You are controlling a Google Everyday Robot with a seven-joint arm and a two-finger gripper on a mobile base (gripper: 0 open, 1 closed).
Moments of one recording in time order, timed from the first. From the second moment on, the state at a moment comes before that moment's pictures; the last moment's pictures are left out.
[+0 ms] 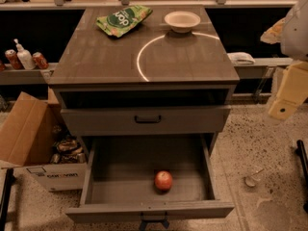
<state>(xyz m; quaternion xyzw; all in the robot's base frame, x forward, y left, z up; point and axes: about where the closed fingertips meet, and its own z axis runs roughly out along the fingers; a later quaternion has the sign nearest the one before) 0.438 -0.215 0.981 -0.60 0.78 -0.04 0.17</state>
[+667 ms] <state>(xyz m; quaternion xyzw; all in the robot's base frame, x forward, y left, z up) 0.441 -0.210 0.962 -0.61 0.77 -0.01 0.19</state>
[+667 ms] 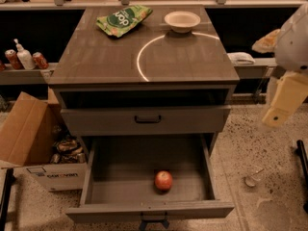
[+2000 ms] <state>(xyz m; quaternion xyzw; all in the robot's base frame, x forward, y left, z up) 0.446 -0.175 0.860 -0.63 0.70 0.17 0.29</state>
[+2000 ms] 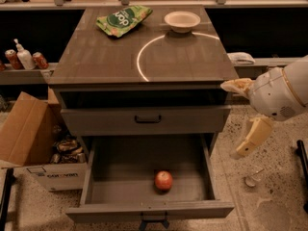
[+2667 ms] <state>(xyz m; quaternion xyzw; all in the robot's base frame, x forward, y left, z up) 0.451 -0.185 0.797 -0.63 0.69 0.21 0.30</state>
